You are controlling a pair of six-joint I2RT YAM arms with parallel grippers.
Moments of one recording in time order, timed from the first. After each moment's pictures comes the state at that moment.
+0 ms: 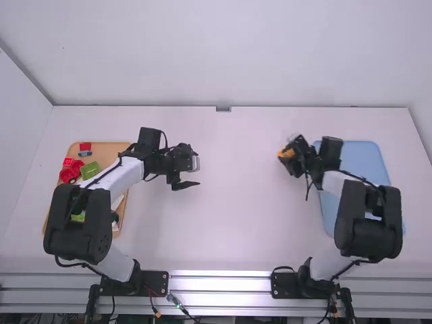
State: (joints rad) left arm -0.09 1.65 0.95 -0.33 0.79 1.24; right arm -0.21 1.74 0.79 0.16 -0.58 -0.68
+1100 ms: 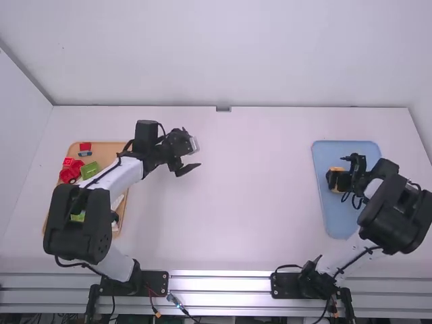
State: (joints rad) left arm -0.08 1.65 0.95 -0.05 0.67 0.91; right arm -0.62 1.89 0.89 -0.04 -0.47 -0.51
